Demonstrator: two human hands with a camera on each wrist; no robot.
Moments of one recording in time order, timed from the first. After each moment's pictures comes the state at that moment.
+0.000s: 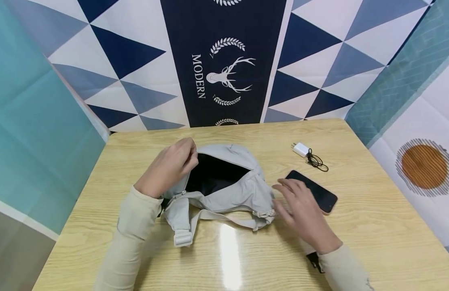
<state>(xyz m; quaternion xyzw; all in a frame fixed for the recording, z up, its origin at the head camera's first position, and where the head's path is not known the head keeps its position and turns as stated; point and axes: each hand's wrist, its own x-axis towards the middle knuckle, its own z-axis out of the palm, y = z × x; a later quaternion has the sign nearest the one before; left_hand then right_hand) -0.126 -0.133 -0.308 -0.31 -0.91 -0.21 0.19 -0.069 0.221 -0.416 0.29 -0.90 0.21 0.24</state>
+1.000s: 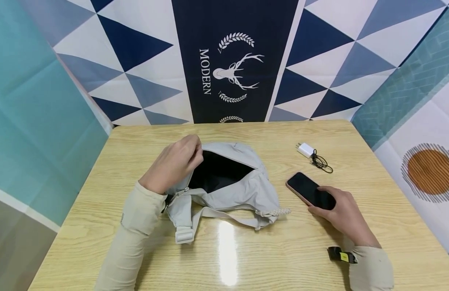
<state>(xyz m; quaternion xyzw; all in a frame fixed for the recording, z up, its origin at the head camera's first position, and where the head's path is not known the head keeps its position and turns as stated) -0.128 -0.137 -0.312 -0.32 -0.90 -0.21 0.21 -0.087 0.318 -0.436 0.10 -0.96 0.25 0.06</state>
